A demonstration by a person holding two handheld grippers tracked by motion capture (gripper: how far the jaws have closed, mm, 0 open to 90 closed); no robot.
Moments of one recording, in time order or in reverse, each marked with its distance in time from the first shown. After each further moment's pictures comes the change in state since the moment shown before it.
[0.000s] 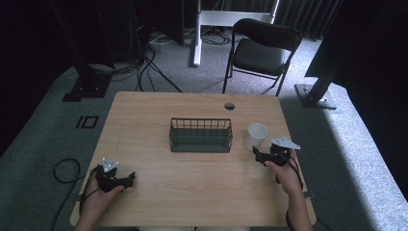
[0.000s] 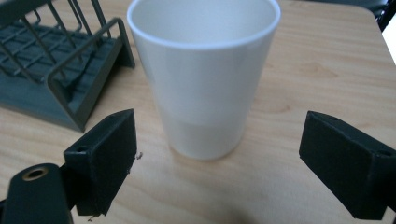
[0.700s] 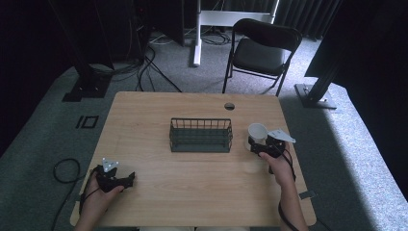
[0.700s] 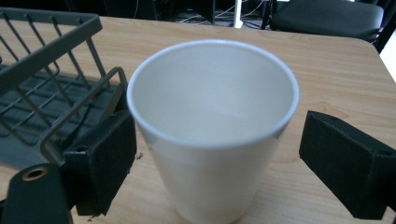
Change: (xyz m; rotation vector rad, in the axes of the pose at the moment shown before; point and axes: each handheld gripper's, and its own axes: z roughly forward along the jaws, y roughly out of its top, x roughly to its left) left arm 0.000 0.000 0.000 0.000 0.000 -0.001; right arm 0.005 0.019 0.021 -0.082 -0.009 0.030
